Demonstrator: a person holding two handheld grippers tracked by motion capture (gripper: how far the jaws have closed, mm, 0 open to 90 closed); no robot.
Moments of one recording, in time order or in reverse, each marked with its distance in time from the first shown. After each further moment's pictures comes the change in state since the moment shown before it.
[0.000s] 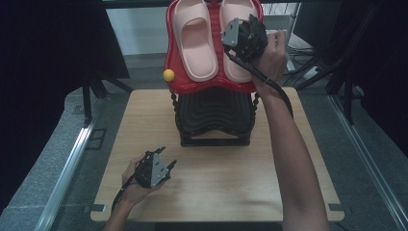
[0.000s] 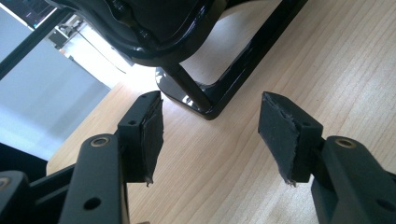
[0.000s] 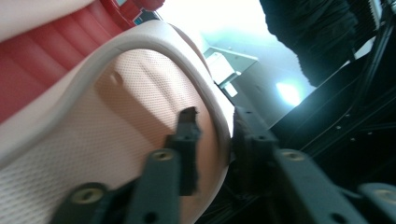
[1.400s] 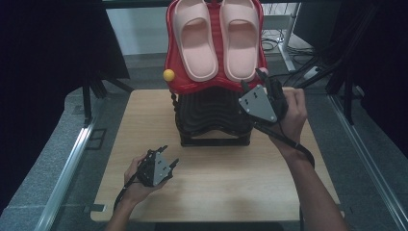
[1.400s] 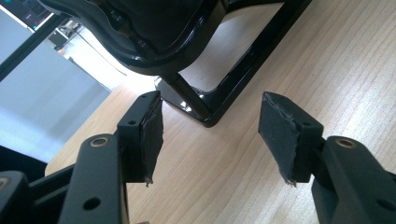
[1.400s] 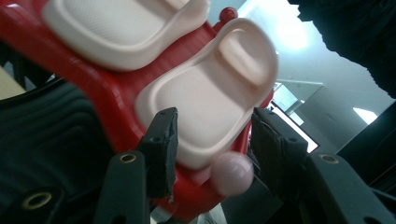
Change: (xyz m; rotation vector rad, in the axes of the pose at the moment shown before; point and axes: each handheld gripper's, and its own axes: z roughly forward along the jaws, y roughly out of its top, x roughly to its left) left arm -0.002 0.007 0.003 -0.005 -0.002 -0.006; right arm 0.004 -0.069 -0.136 -0.178 0.261 0.131
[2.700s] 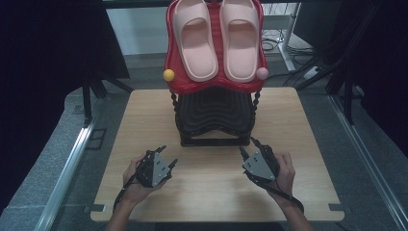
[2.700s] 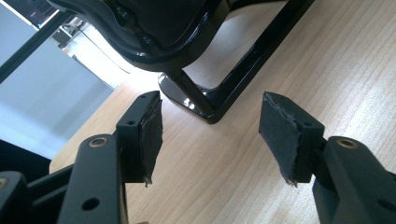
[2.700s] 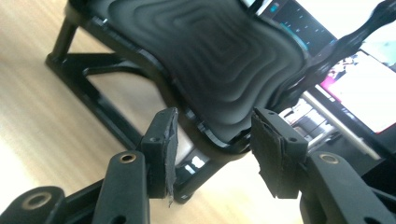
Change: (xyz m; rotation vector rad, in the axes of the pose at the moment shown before) left arm 0.000 -0.002 -0.003 0.004 0.014 -0.006; right arm 0.115 -0.140 -0.056 0.119 0.246 0.112
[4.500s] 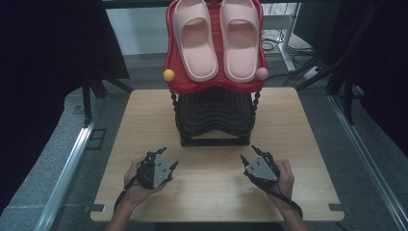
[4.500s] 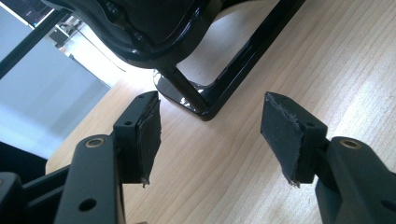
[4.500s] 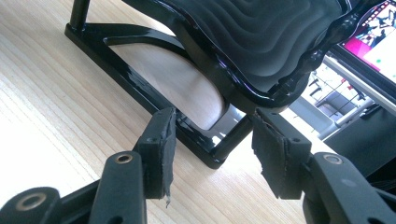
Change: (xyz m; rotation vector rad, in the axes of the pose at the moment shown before) left arm -0.005 -0.002 0.000 0.012 -0.007 0.013; right arm 0.011 -0.033 0.005 0.069 0.076 0.092
